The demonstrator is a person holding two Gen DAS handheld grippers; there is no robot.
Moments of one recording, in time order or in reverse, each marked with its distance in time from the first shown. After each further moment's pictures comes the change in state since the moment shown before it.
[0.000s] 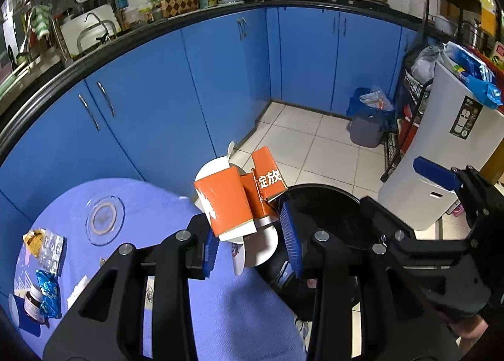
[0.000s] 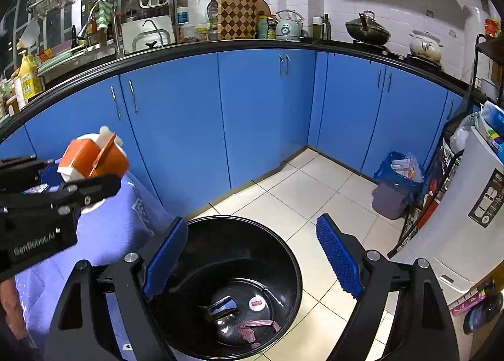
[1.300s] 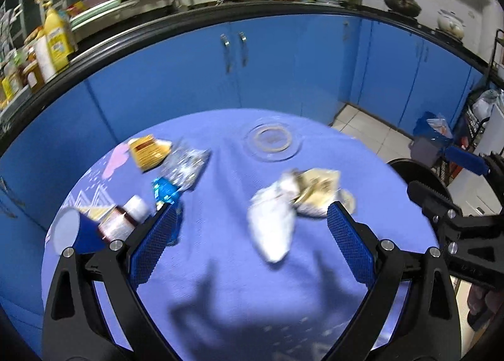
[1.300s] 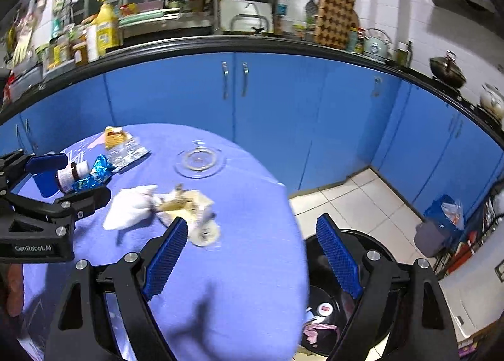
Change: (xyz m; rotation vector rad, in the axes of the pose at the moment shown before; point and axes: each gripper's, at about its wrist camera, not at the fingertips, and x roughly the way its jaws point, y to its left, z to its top) left arm -0.084 0.188 -0.124 -0.269 0.030 0.220; right arm -0.022 0.193 0.005 -0.258 0.039 0.211
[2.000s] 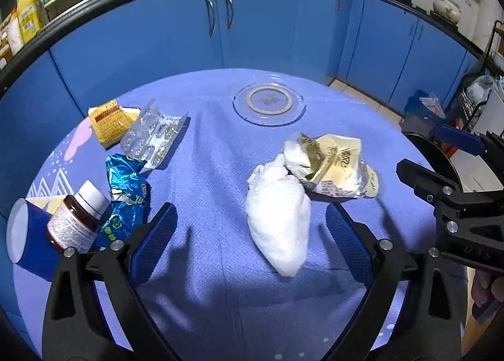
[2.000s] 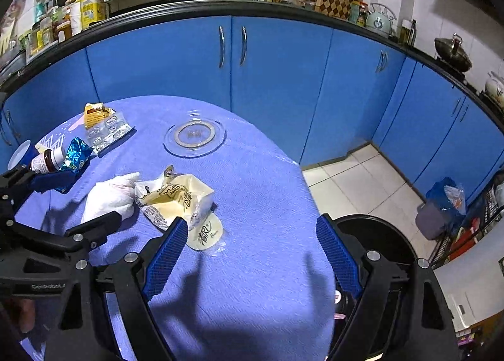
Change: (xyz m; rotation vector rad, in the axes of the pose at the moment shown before) left arm 0.066 0.002 -0.010 0.020 0.116 -0.100; right arm 0.056 0.005 -0.002 0.030 0.133 -0.018
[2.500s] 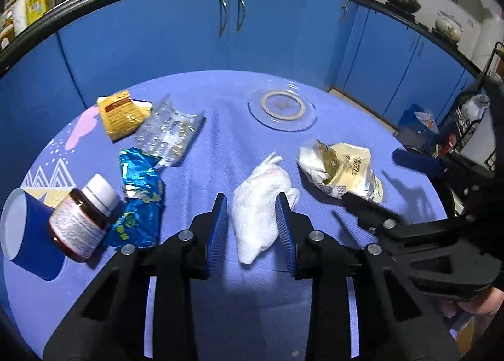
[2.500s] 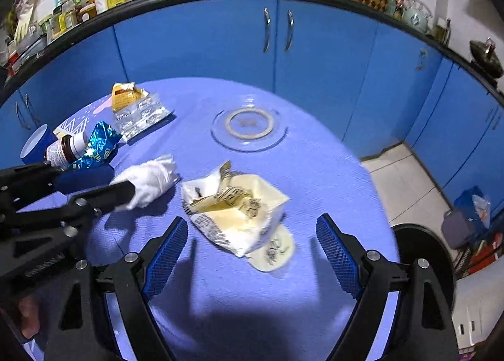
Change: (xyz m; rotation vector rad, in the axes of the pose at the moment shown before) left arm -0.010 0.030 -0.002 -0.064 -0.025 -0.041; right arm 0.034 0.044 0.008 -0.060 0.068 0.132
